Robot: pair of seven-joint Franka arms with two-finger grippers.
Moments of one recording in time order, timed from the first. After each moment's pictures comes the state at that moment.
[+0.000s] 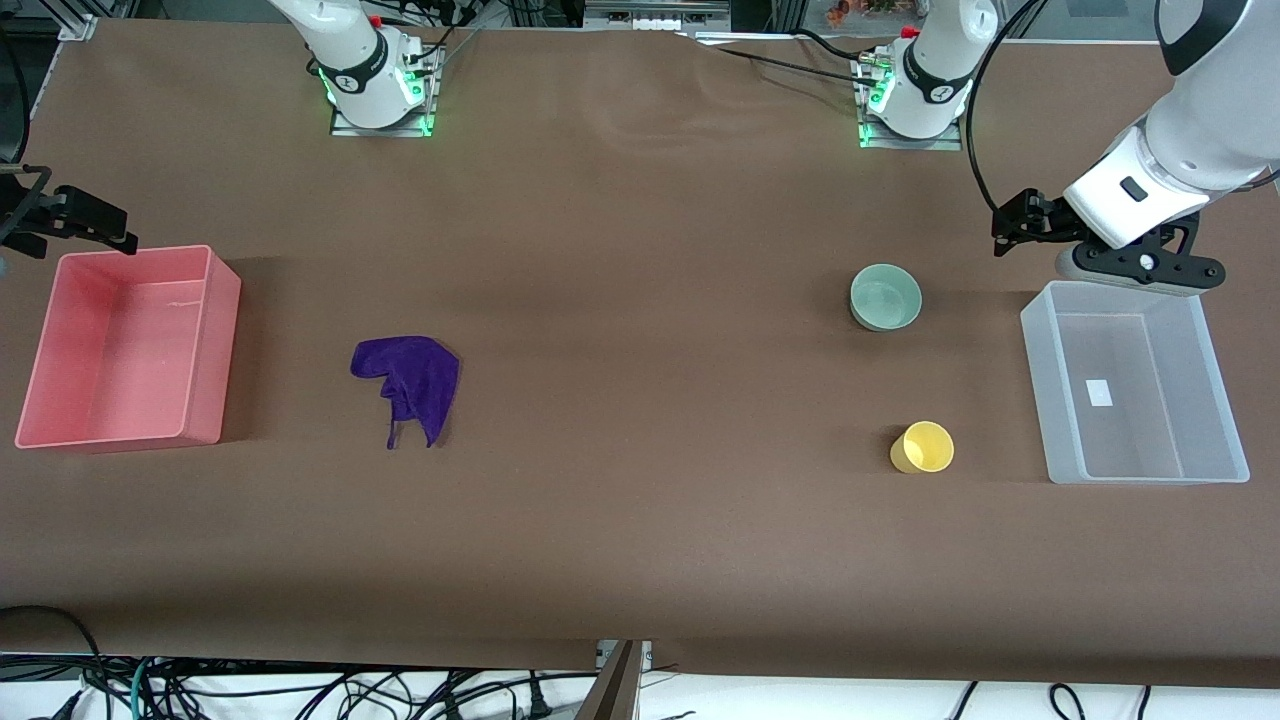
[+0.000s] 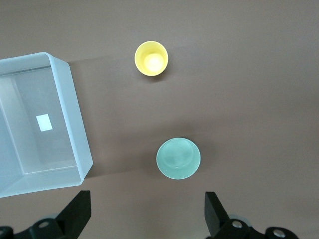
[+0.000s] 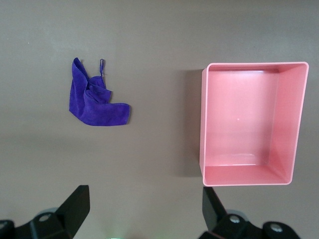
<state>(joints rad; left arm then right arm) -0.06 0.00 -0.09 -1.70 0.00 1.61 0.01 -0.08 0.09 0.01 -1.49 -0.02 1.50 -0.13</state>
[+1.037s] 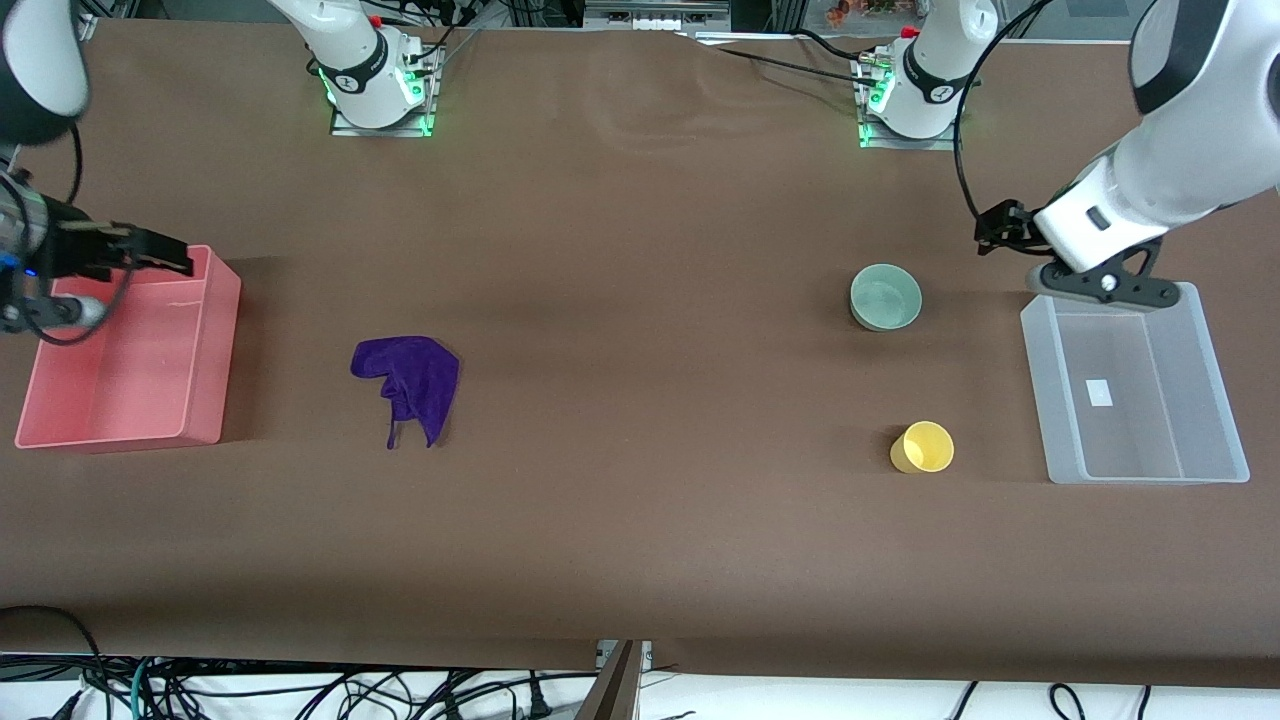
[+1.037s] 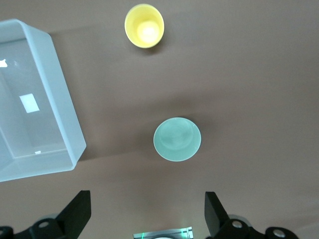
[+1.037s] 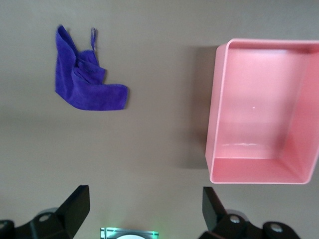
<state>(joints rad) -0.06 0.06 -0.09 -1.71 0.00 1.55 0.02 -0.05 0.16 0.01 -1.62 -0.05 1.56 -0.13</state>
